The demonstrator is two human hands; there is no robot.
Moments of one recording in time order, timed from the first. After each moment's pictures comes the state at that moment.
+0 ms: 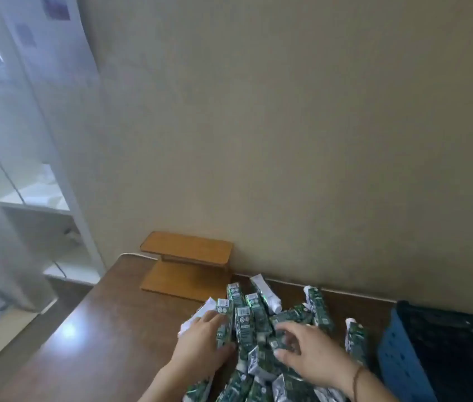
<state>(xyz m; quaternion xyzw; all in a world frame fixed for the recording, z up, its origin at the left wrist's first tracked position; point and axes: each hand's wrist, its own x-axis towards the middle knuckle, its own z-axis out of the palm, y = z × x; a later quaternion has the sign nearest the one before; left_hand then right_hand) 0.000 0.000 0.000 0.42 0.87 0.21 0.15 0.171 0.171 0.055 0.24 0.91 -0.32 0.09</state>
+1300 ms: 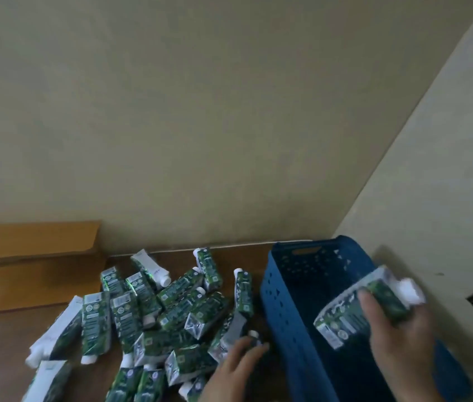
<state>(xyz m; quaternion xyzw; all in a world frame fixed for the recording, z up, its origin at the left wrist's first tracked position) 0.181 0.084 -0.044 0.60 0.64 0.36 0.32 0.366 0.194 0.110 0.49 0.62 -0.29 -0.54</state>
